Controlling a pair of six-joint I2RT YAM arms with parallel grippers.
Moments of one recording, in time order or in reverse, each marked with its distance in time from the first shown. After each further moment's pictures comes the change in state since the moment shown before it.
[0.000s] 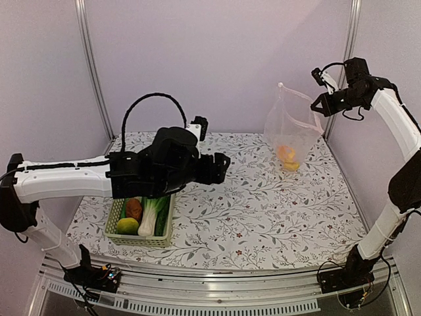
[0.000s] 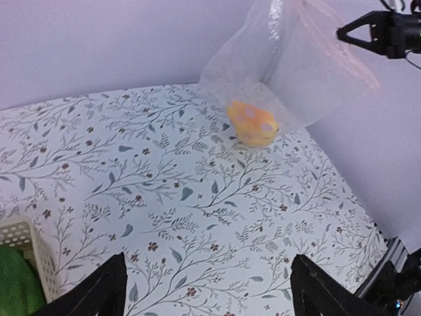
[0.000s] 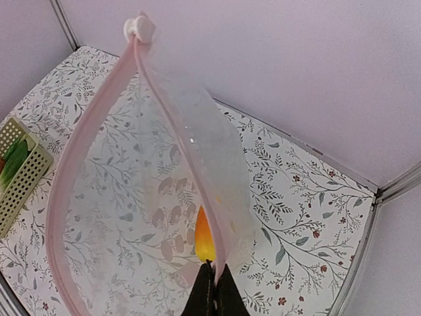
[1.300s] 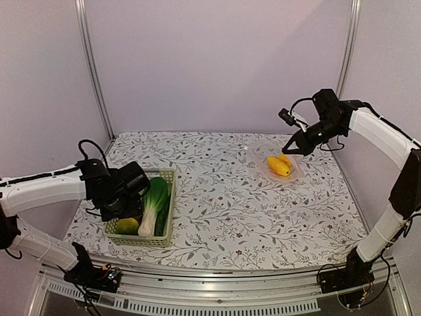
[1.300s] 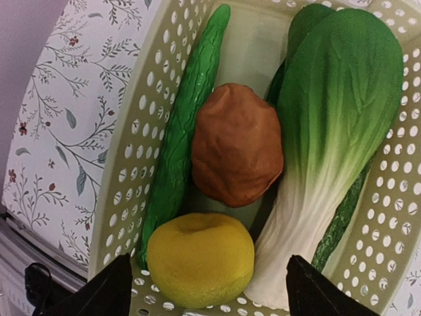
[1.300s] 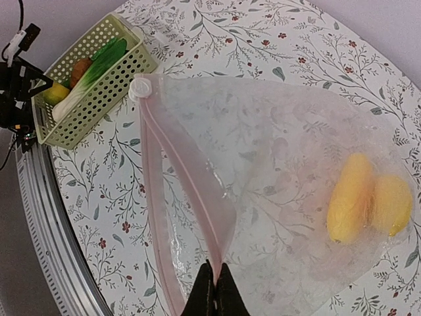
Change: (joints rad) left arm 0.305 -0.281 -0.356 -0.924 0.039 -0.612; right arm 0.206 -0.044 -0.358 -0.007 -0.195 -0.100
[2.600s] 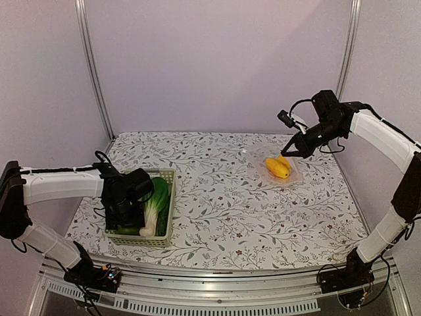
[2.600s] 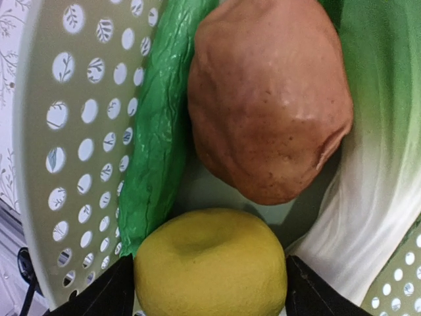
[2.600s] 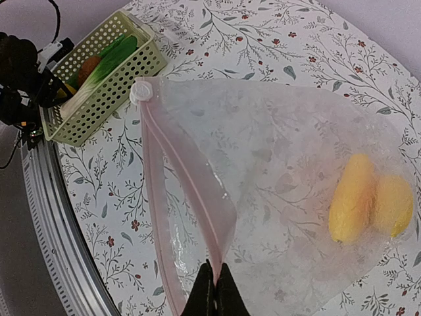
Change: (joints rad) left arm 0.126 0.169 -0.058 0.056 0.209 0.122; right arm 0.024 -0.037 -0.041 0.007 0.000 0.018
